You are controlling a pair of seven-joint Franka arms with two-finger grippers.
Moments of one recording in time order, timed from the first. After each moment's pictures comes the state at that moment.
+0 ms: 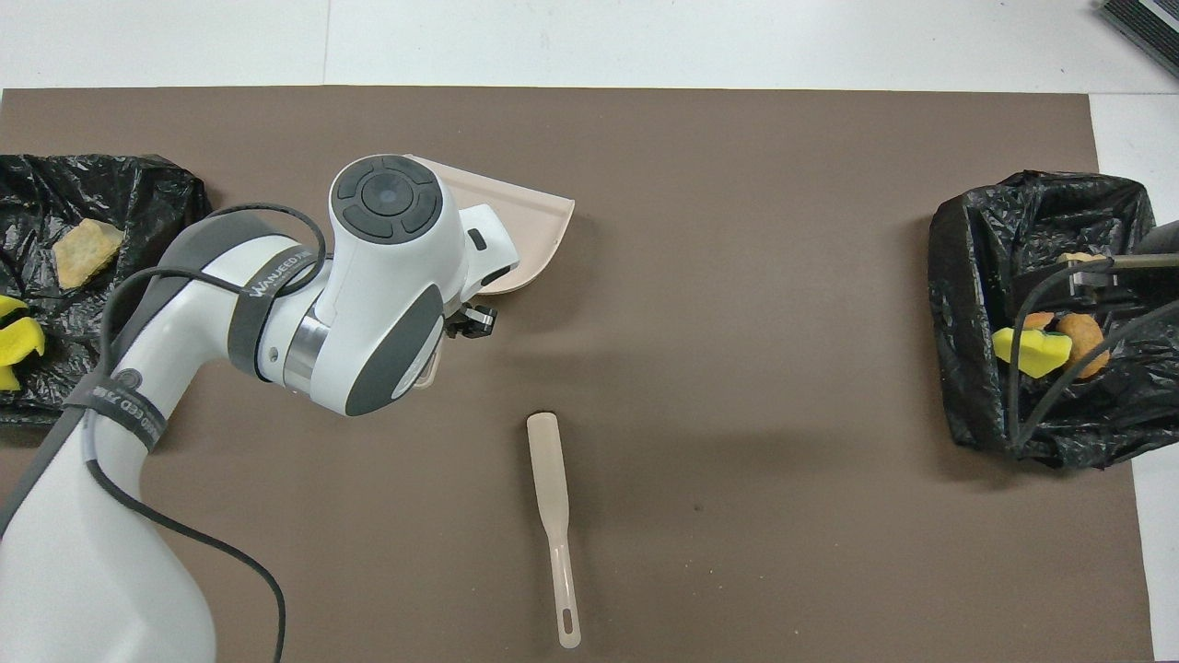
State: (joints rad) left arm -0.47 0.32 -0.04 -1.66 0.07 1.90 -0.22; right arm 0.03 -0.01 -0.05 -1.61 -0.02 1.61 0.03
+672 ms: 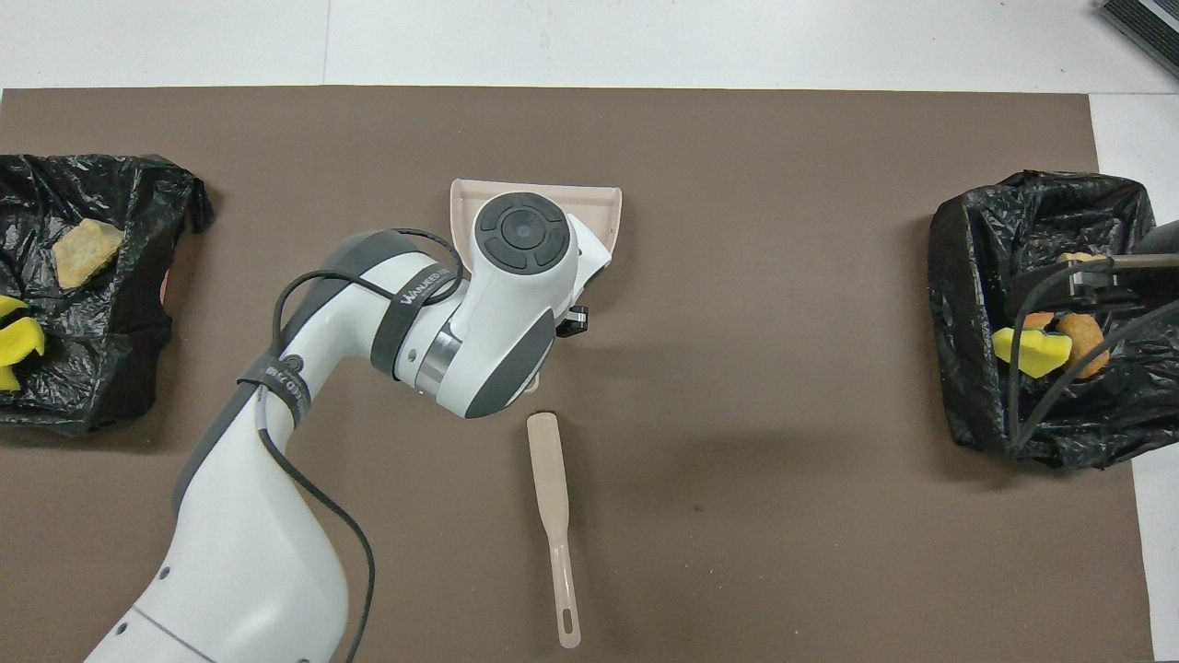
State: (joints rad) left arm -0.59 0.50 -0.04 -1.53 0.04 1.97 -0.52; right arm 0.03 -0.01 -0.05 -1.61 -0.02 1.61 0.03
